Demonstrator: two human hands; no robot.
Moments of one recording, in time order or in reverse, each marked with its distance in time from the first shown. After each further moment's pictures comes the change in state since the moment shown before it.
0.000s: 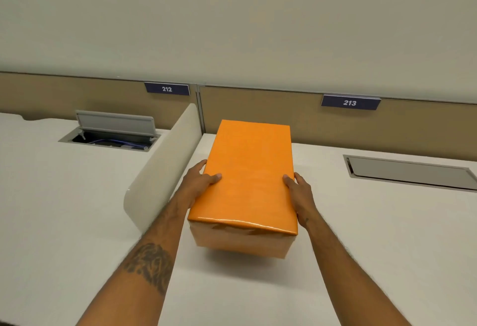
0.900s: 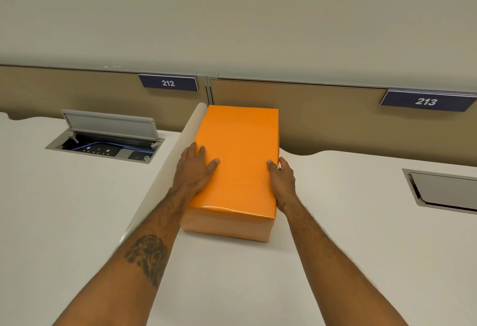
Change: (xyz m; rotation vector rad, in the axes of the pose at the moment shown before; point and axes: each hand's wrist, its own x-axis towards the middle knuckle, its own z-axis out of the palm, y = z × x) left_hand 0.218 0.001 -0.059 0.897 0.190 0.273; right_hand 0.179 -0.036 0.171 0.004 0.004 0.027
